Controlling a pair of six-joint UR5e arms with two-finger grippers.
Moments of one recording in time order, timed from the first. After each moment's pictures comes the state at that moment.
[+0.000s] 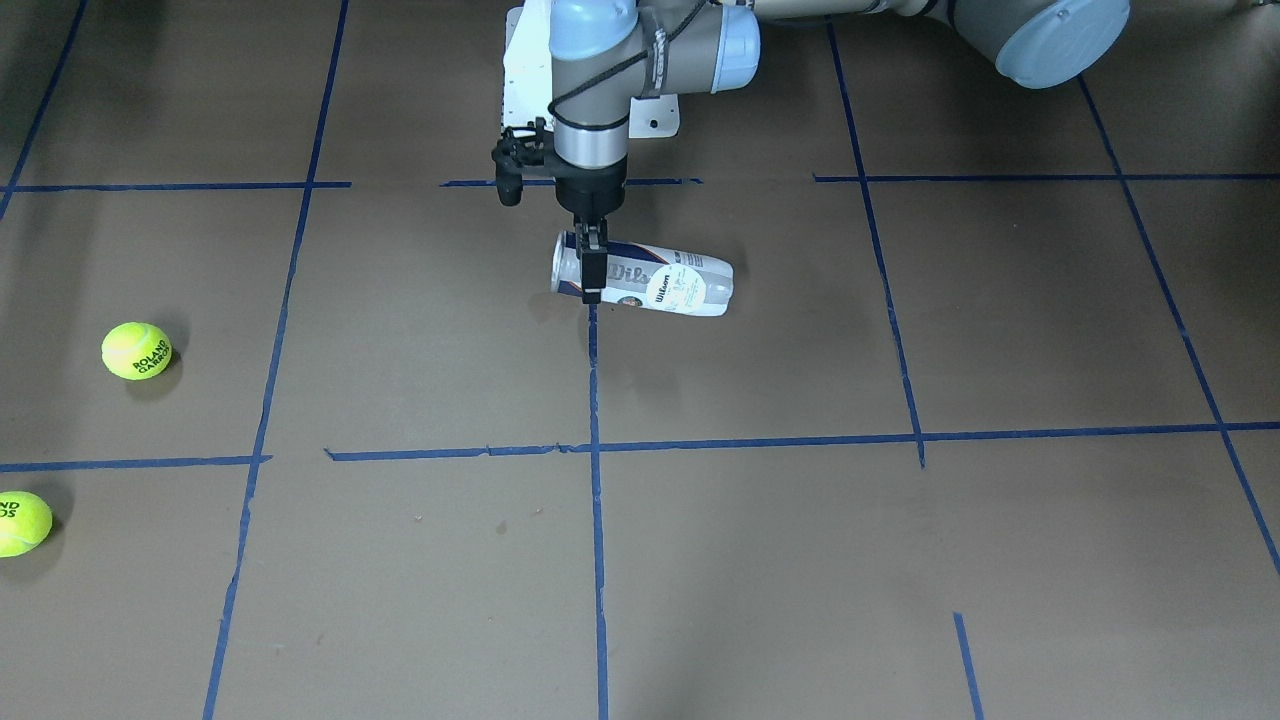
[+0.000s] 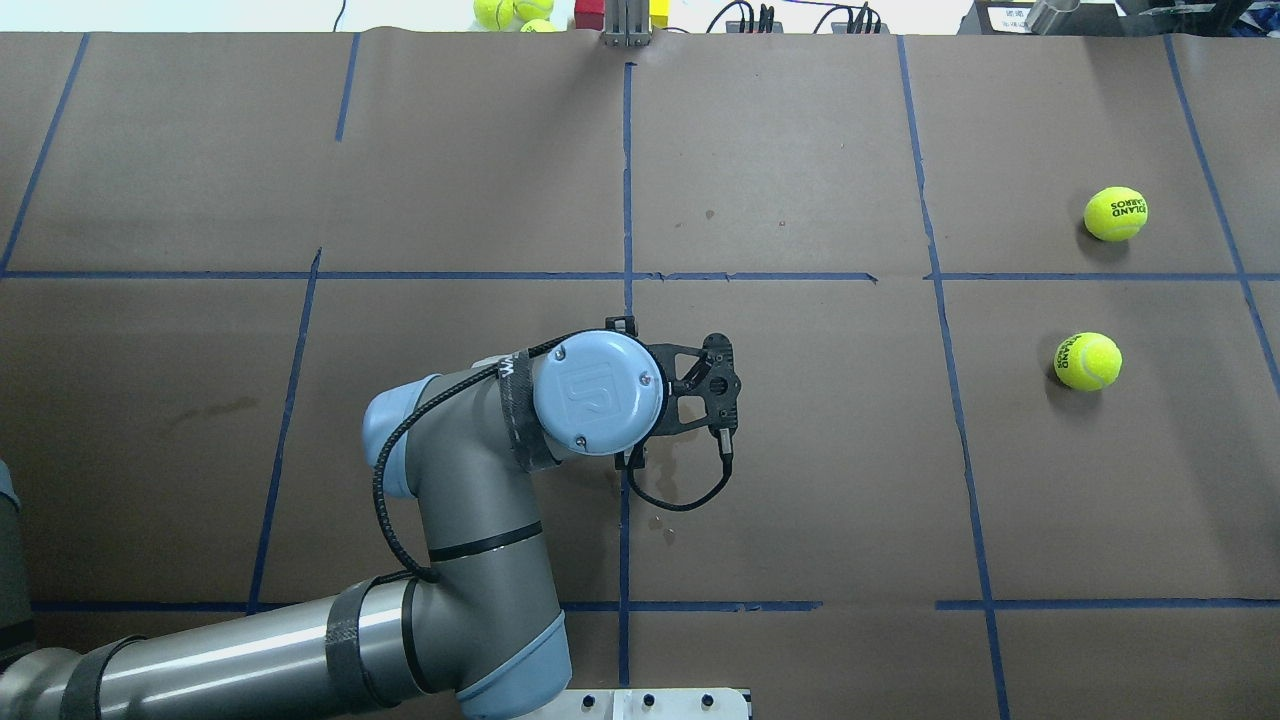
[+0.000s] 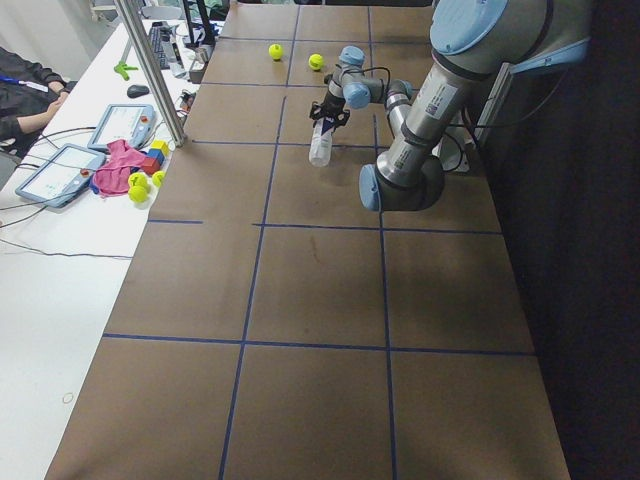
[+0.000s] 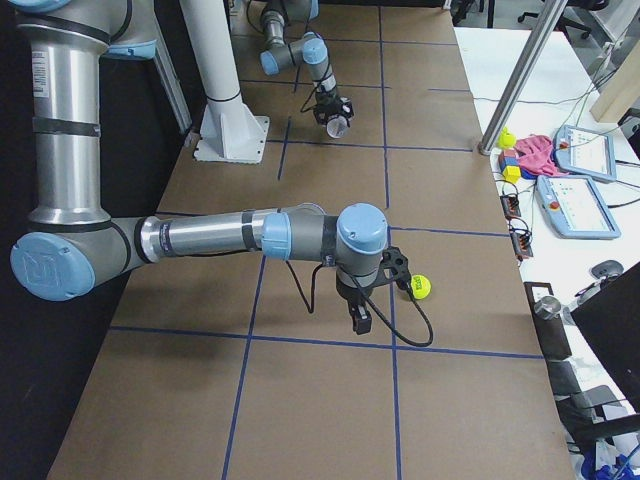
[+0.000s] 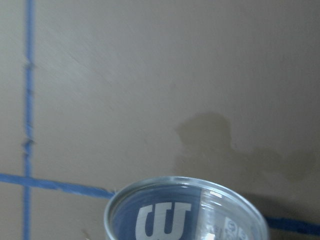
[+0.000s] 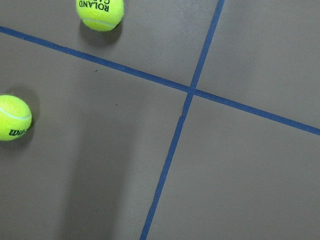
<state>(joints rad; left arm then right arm) -0.37 -2.39 -1.65 -1.64 -1.53 0.16 1.61 -1.63 1.78 -1.73 2.33 -0.34</state>
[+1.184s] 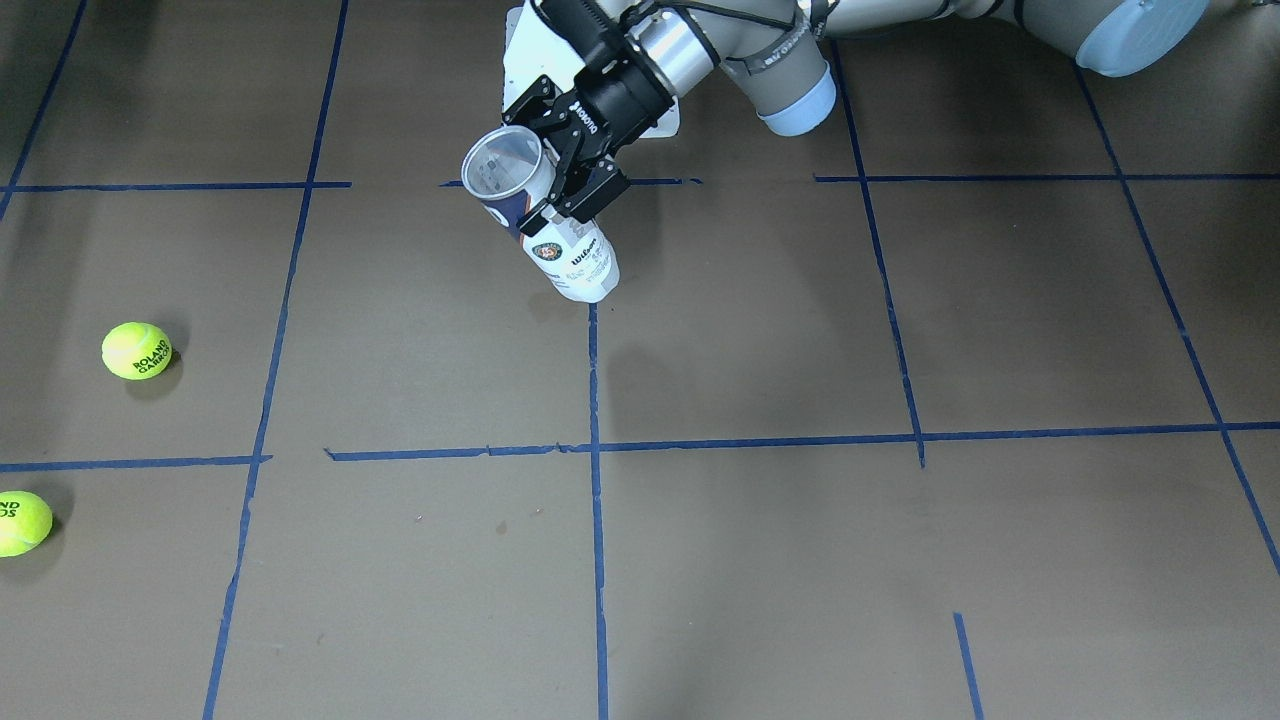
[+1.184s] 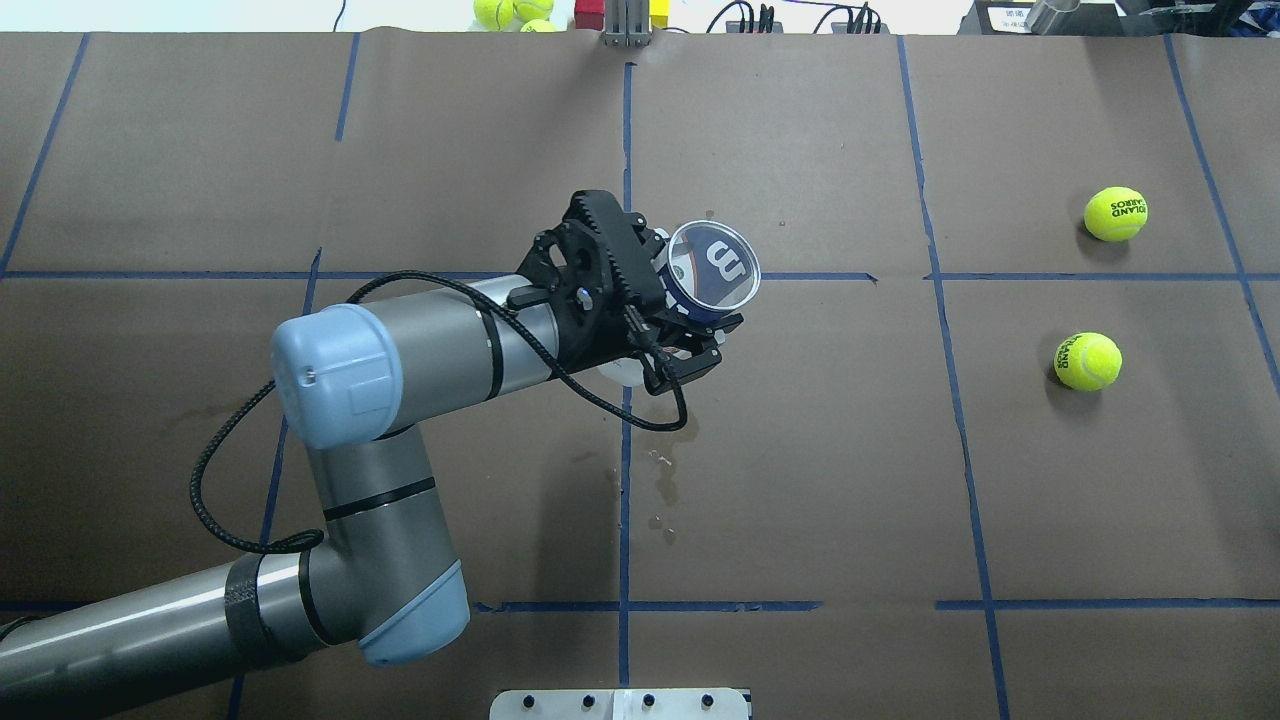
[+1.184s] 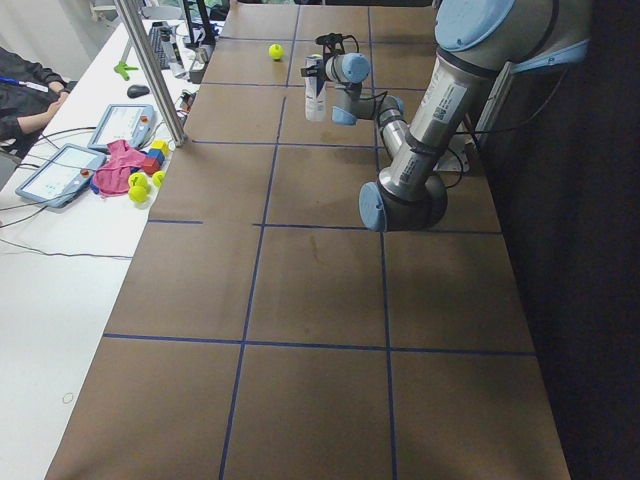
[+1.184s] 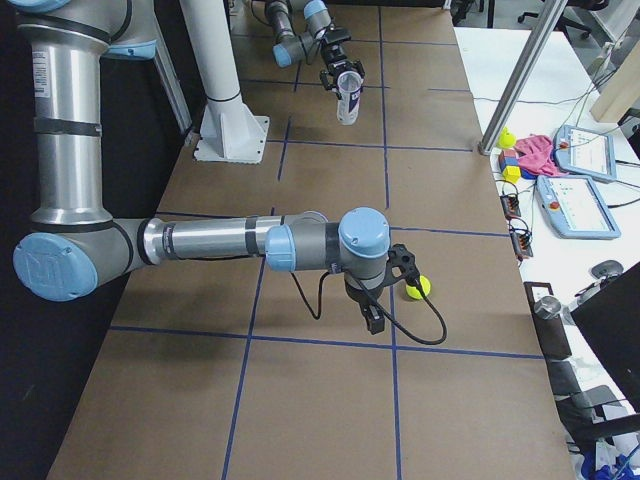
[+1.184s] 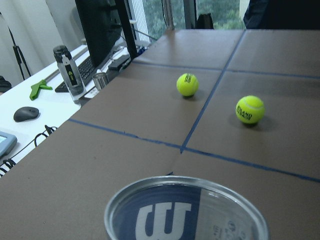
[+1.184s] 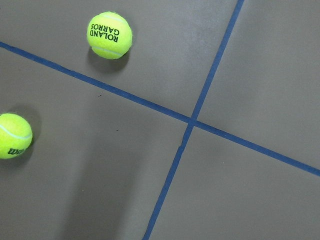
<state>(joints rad) -0.44 -2.22 -1.69 -2.66 -1.53 -0.29 1.61 -1.61 1.76 -1.65 2.36 -0.33</state>
